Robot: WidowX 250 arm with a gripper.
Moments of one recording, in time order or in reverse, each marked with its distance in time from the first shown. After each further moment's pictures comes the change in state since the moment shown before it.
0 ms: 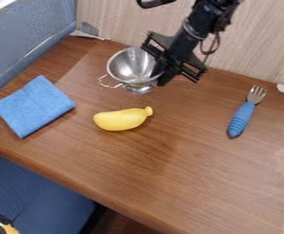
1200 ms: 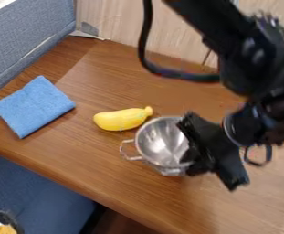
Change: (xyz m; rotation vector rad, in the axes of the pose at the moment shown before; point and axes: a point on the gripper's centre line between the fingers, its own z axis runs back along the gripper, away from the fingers) arm -0.132 -0.089 0.024 -0.063 -0.135 -0.476
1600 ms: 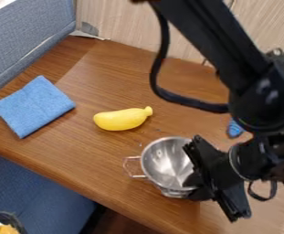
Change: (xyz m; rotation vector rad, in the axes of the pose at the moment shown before) arm -0.014 -0.026 -0.008 0.002 0.007 -0.116
